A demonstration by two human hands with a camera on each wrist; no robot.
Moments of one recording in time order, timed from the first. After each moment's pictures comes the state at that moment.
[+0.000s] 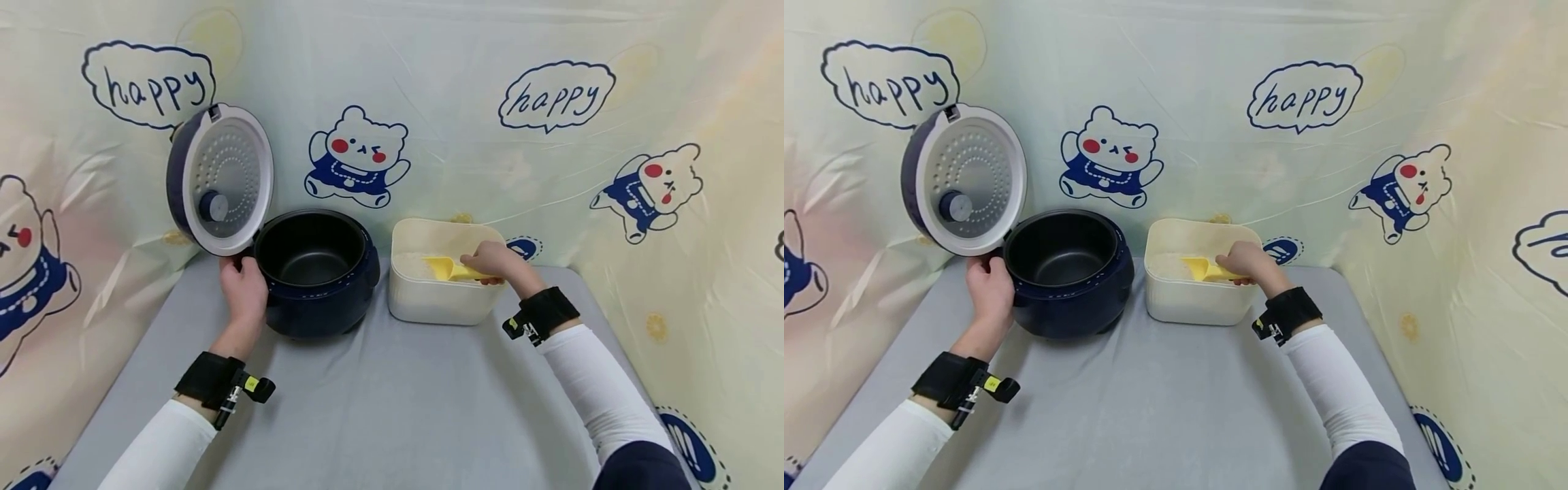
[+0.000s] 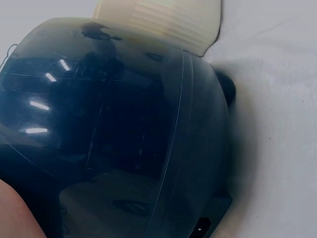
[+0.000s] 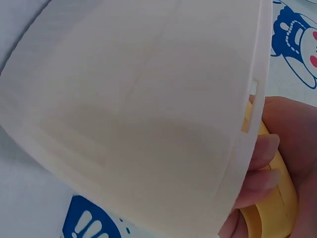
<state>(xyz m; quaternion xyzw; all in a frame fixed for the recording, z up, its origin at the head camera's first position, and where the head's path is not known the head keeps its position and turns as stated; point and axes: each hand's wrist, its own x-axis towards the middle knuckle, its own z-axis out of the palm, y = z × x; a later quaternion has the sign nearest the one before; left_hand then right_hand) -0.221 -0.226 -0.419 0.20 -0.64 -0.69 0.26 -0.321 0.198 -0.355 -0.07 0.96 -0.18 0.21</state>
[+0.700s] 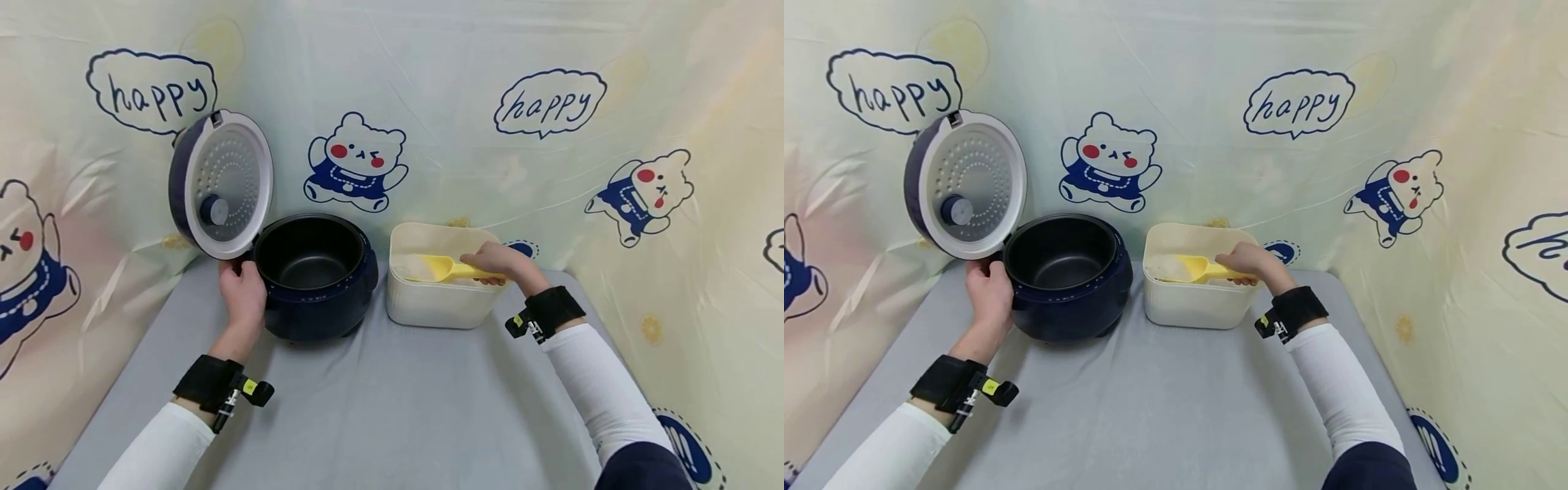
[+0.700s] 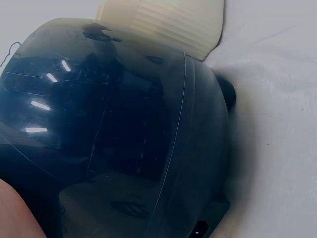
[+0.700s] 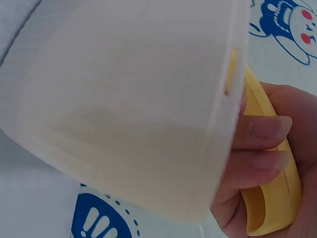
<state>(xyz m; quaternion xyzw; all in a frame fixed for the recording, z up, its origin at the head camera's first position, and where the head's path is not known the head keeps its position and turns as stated) -0.219 -0.227 -0.420 0.20 -0.63 -0.70 0.26 -0.324 0.210 -0.344 -0.10 0.93 -0.24 0.27</state>
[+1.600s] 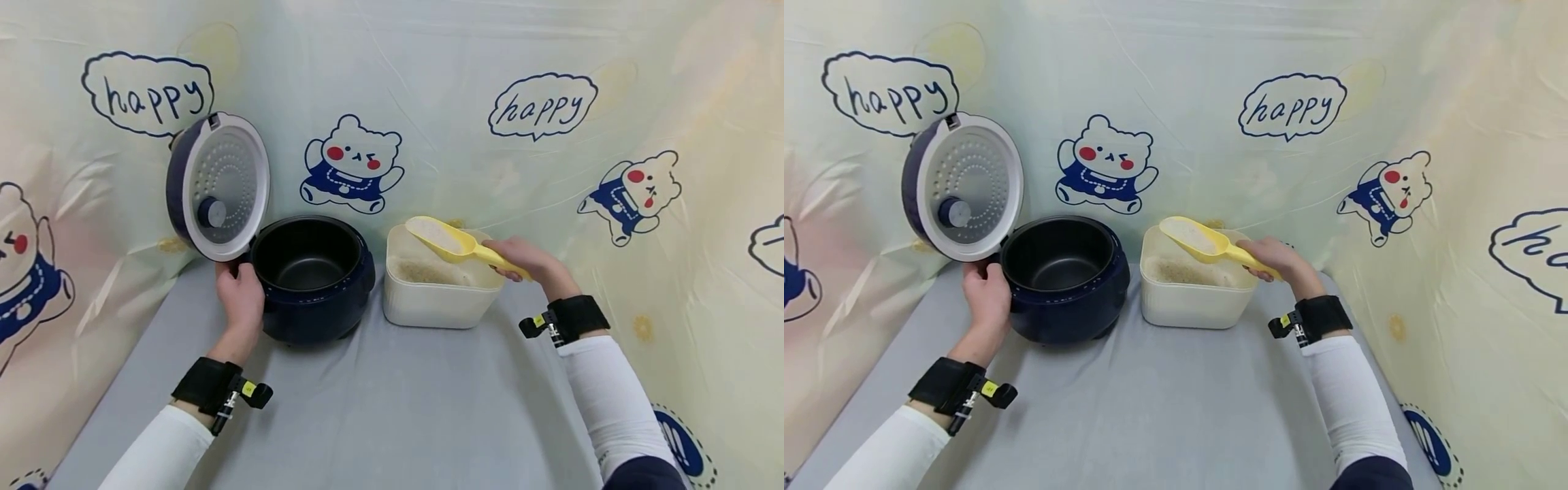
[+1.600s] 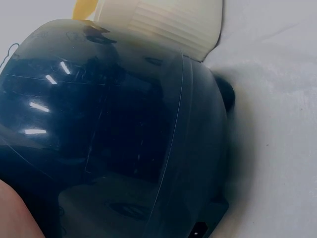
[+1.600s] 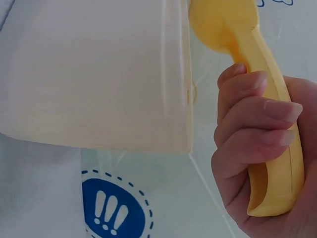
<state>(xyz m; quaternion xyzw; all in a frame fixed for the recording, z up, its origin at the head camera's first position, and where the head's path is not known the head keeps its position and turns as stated) -0.211 -0.223 -0.411 0.18 -0.62 -0.72 0.25 -0.318 0.256 -0.333 -0.07 0.88 -0.40 0.24</state>
